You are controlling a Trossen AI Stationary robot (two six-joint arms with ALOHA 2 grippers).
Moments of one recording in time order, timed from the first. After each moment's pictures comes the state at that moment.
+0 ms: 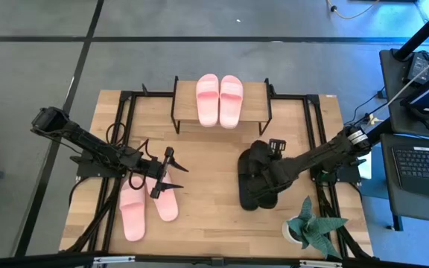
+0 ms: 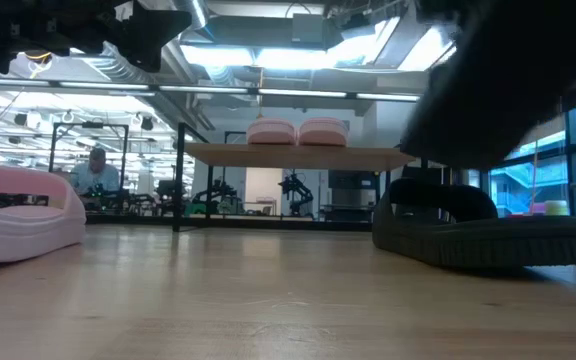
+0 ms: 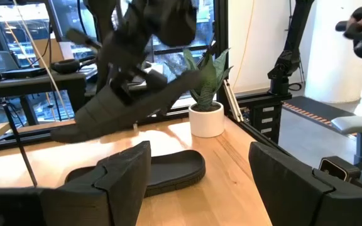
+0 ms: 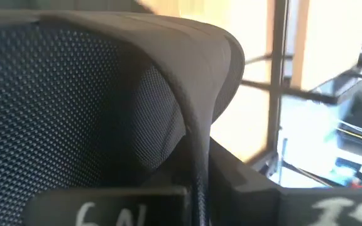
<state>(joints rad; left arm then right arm) -0.33 1.07 0.25 0.84 -0.11 0.08 0.41 1.72 1.47 -1.57 0.58 0.61</state>
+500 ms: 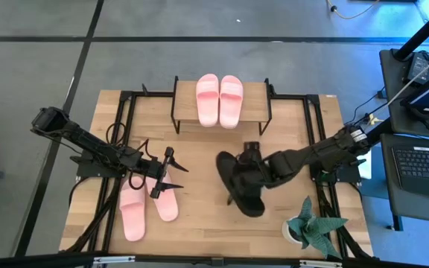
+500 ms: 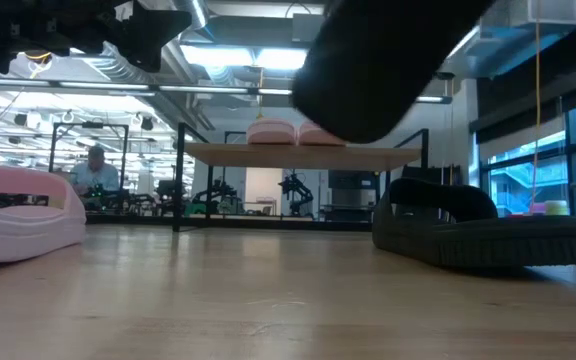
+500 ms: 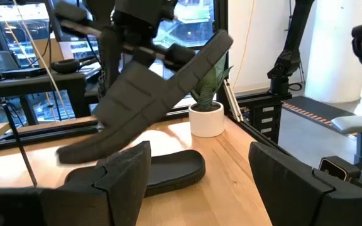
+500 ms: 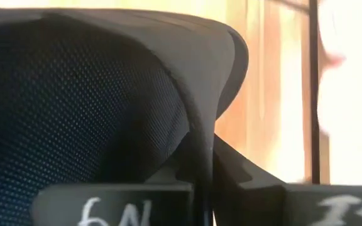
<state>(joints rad) -0.33 1.07 0.25 0.84 -0.11 0.08 0.36 1.73 1.59 -1.09 0.54 0.16</state>
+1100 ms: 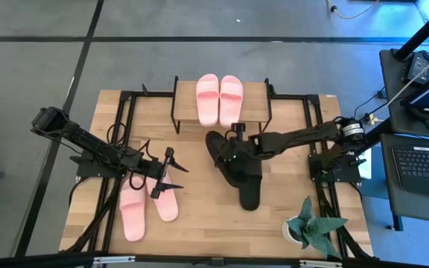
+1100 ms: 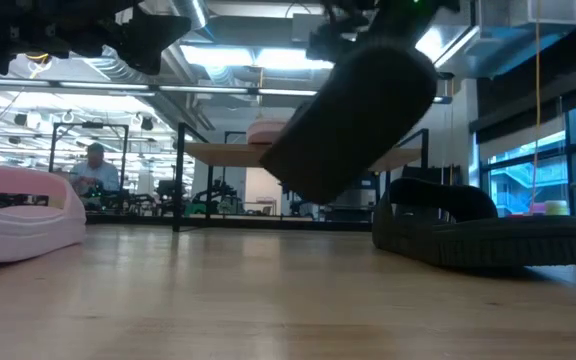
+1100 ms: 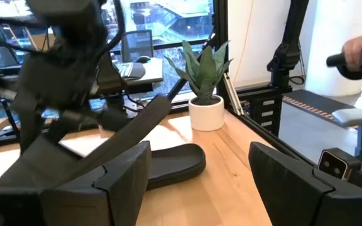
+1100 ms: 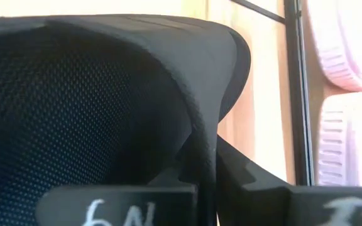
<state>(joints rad) -0.33 1.07 0.25 0.81 -0.11 0.09 0.06 1.73 1.24 -0.51 0.52 -0.22</state>
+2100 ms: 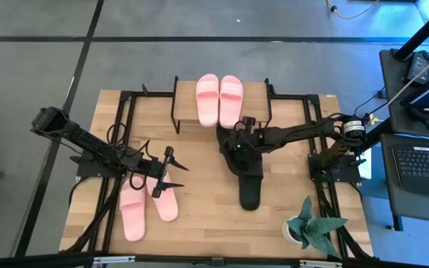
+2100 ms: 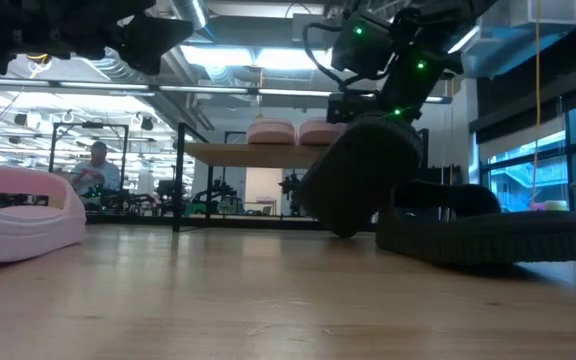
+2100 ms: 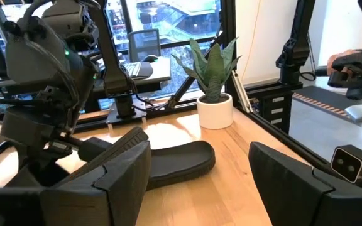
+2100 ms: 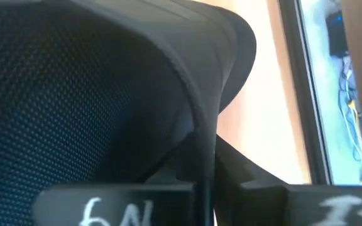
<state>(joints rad) -0.33 1.07 0.25 0.81 -0.15 0.12 -0.06 1.72 1.01 -0.39 0.54 -0.13</state>
